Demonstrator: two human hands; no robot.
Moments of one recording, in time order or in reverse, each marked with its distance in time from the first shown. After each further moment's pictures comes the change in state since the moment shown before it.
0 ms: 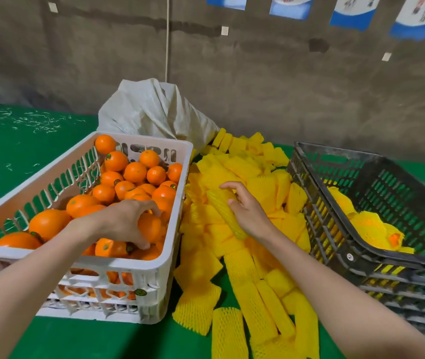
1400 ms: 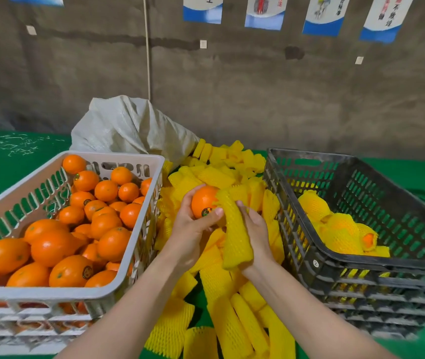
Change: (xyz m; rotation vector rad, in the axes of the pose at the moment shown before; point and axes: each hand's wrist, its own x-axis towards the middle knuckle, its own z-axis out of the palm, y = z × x) left_hand 0.037 0.180 0.080 -1.647 0.193 0.403; right_hand -0.044 -0.015 -0.042 0.853 0.360 0.315
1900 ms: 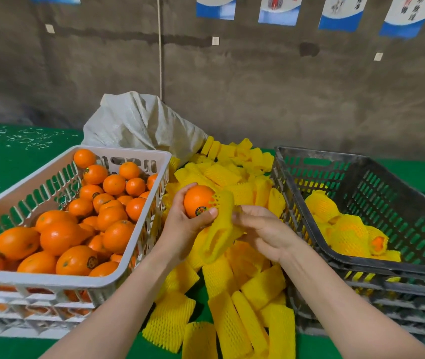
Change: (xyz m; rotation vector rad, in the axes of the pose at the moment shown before) left_hand -0.005 0.006 -0.010 0.240 0.084 0.070; right_hand 0.020 -0.019 -0.032 -0.169 -0.479 0.200
